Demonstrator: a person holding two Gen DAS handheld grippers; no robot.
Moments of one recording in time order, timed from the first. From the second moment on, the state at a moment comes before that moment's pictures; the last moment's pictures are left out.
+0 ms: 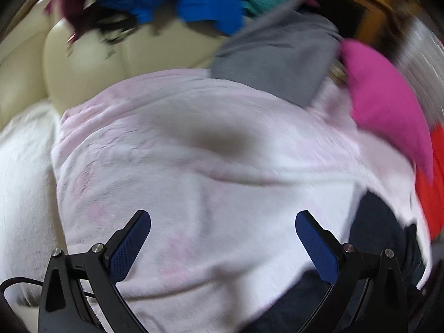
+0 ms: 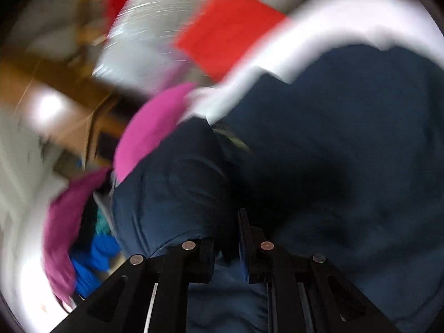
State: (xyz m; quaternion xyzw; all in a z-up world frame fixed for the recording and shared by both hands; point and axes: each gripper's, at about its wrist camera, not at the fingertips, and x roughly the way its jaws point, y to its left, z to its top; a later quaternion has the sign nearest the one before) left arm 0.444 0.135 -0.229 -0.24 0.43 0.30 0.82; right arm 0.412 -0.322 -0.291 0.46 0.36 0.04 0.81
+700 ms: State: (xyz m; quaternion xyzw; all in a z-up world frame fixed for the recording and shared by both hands) left arm 0.492 0.044 -0.264 -0.08 0.53 0.19 0.82; right arm 0.395 -0.244 -0.226 0.06 0.38 0.06 0.92
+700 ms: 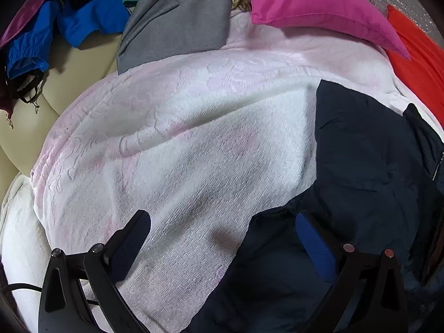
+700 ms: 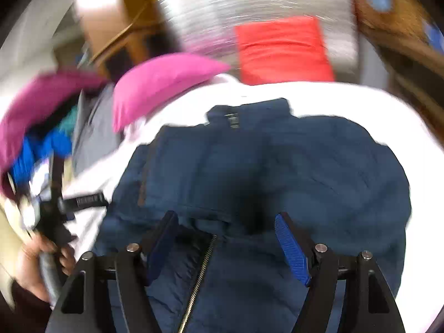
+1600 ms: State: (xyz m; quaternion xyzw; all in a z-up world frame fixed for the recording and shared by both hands) left arm 0.490 0.049 -0.256 -0.10 0.52 0.19 0.83; right arm 0.393 -0.390 -0.304 0.47 0.34 0.02 0.82
